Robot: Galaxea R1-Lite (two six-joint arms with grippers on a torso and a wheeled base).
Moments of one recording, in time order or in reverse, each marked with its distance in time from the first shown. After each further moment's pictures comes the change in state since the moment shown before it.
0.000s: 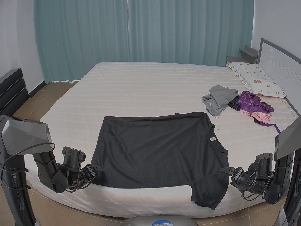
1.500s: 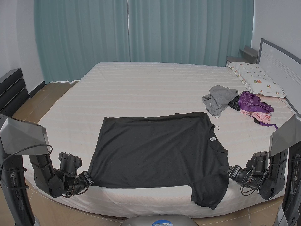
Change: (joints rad) left arm 0.014 -0.012 0.097 -0.017 -0.002 0.012; right arm -0.075 0.114 -0.117 0.003 -0.015 -0.202
